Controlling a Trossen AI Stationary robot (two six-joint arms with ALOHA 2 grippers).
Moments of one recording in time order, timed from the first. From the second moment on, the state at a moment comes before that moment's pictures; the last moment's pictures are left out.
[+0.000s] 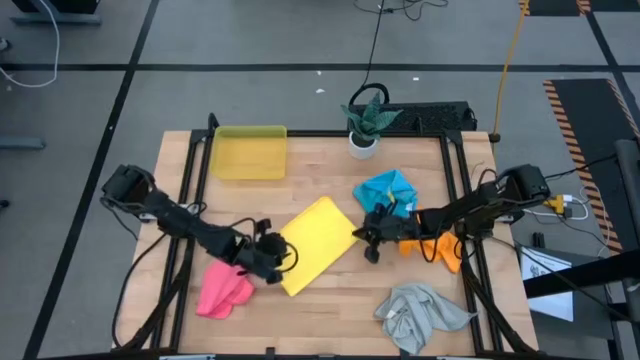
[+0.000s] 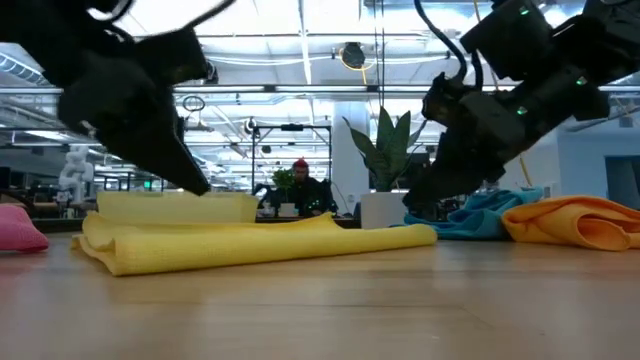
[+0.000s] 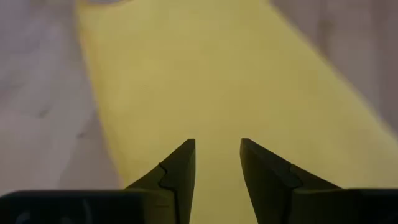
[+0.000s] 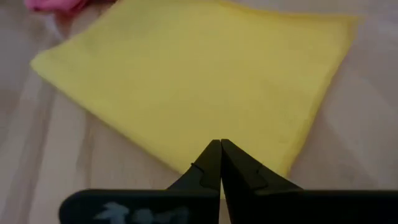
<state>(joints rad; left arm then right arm) -0.43 1.54 0.70 -0.13 -0.50 -0.50 0.18 1.56 0.44 0.49 0.23 0.41</state>
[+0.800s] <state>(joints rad) -0.51 1.54 0.69 -0.23 -0.47 -0.63 0.05 1.51 0.50 0.30 0.37 0.34</state>
